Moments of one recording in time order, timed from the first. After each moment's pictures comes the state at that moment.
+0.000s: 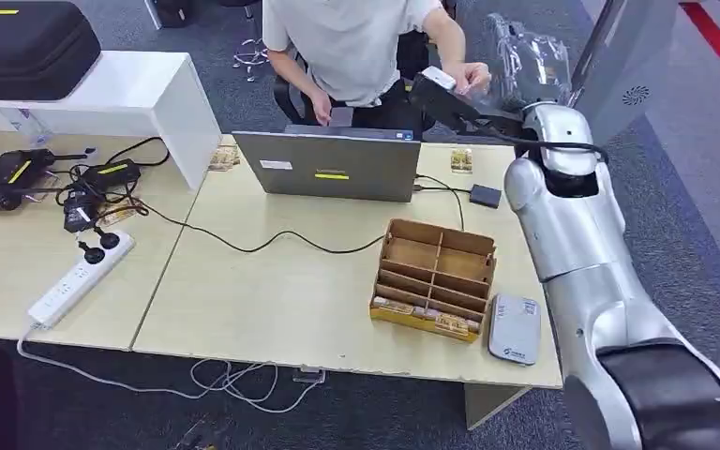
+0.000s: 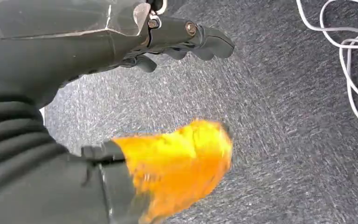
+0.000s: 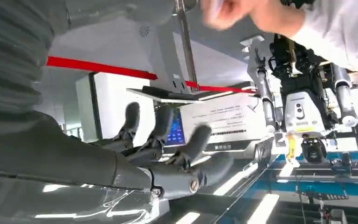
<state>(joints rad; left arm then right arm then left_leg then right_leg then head) -0.04 -0.06 0.60 -0.19 -1.00 -0.09 -0.04 -1.06 0.18 0.22 -0.59 1.32 -0.11 -0.03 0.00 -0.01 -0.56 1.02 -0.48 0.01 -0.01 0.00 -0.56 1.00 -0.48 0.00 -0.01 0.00</state>
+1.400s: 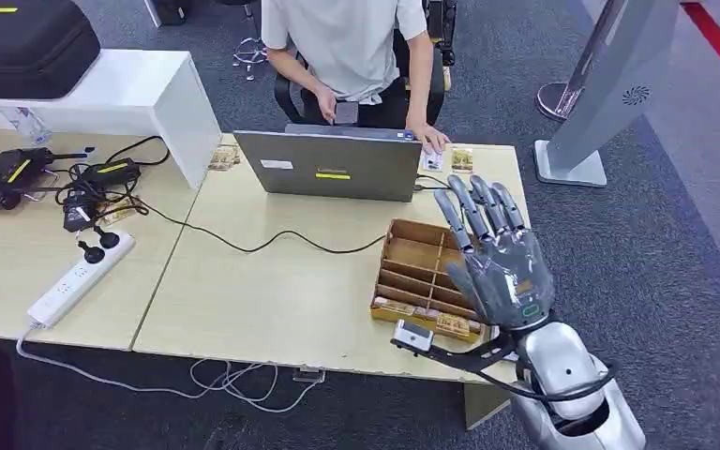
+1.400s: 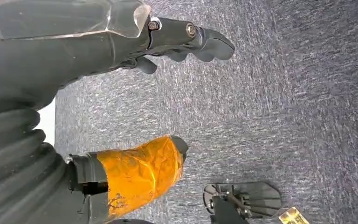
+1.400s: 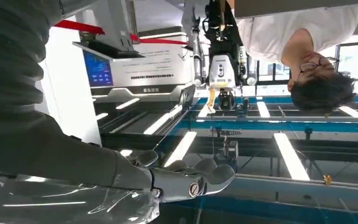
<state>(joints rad) -0.04 -0.24 0.75 -0.19 -0.92 0.03 0.04 -0.25 -0.07 0.47 -1.52 1.43 -0.25 -0.15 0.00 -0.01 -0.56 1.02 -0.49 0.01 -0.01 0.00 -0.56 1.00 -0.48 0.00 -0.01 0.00</state>
